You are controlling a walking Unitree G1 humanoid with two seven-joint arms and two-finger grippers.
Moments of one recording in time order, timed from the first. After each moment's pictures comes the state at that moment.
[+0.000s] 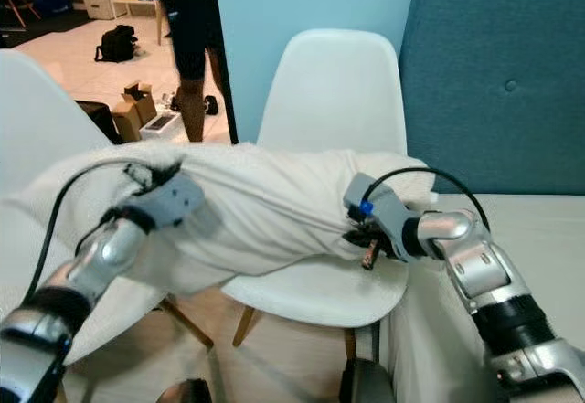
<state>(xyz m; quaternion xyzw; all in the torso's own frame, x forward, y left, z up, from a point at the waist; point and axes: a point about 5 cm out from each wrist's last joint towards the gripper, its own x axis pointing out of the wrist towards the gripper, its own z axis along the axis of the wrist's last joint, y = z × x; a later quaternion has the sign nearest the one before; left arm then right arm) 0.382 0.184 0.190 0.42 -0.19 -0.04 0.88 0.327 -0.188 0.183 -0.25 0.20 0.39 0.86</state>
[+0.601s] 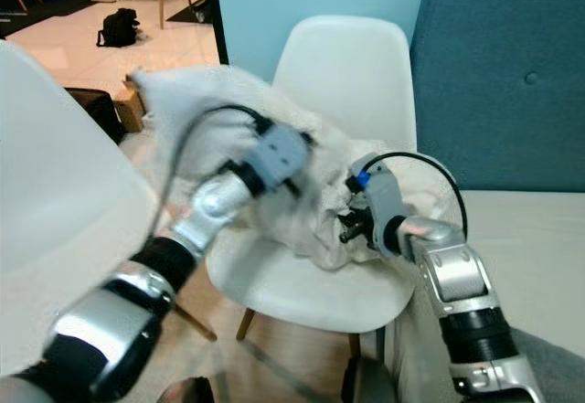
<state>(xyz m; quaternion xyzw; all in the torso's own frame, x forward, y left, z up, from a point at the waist) 0.352 0.016 0.225 0.21 -0.32 -0.39 0.84 0.326 -0.174 0.172 -0.11 0.20 0.27 0.94</state>
